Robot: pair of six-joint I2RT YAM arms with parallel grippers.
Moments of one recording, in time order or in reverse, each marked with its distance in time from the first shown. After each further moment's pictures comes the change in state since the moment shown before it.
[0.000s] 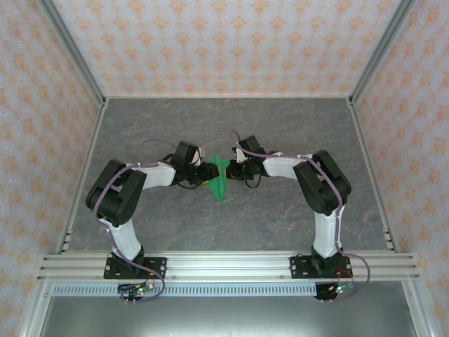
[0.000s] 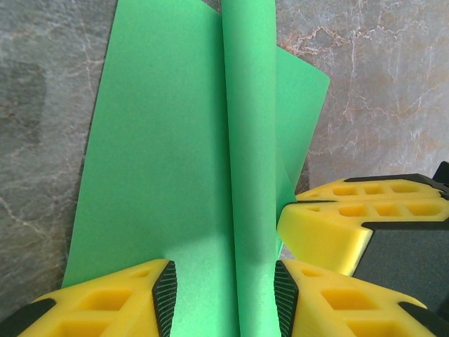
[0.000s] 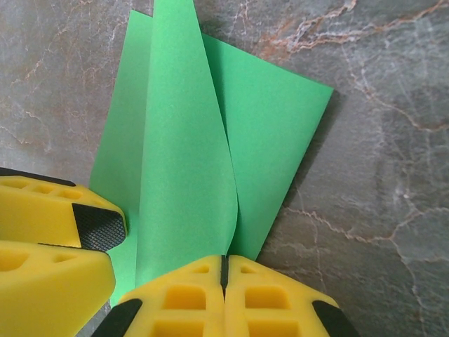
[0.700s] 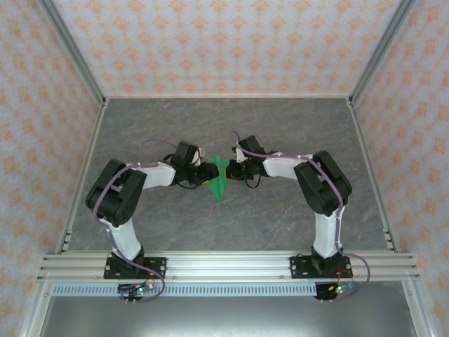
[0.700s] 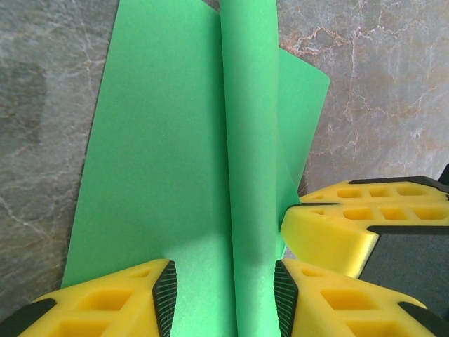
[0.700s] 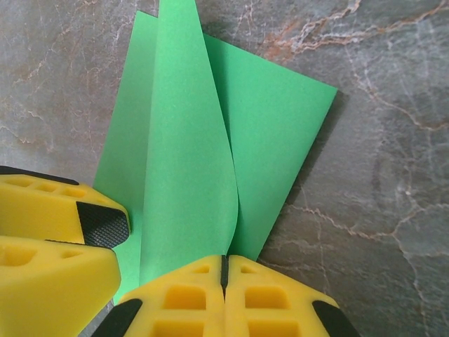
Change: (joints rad) left arm 0.000 0.000 0.000 0.000 0.000 0.000; right arm 0.005 -0.008 0.000 -0.004 0.007 0.000
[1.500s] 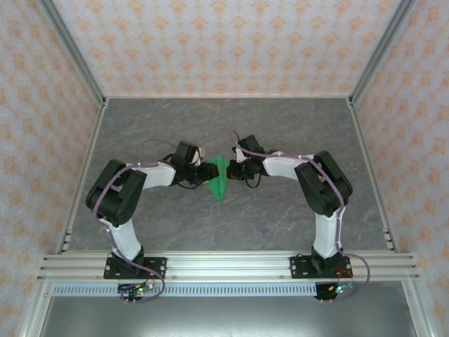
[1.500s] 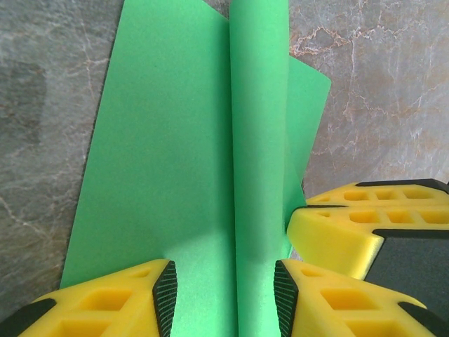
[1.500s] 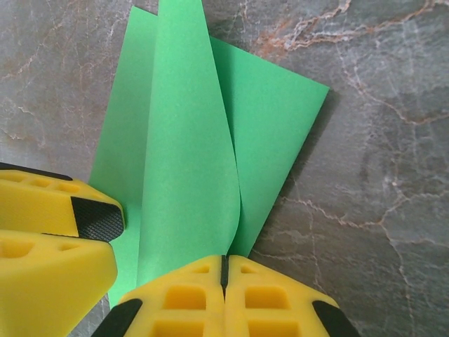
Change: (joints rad) left arm 0.000 0.000 0.000 0.000 0.002 0.000; right arm 0.004 -0.009 0.015 -0.045 0.026 -0.019
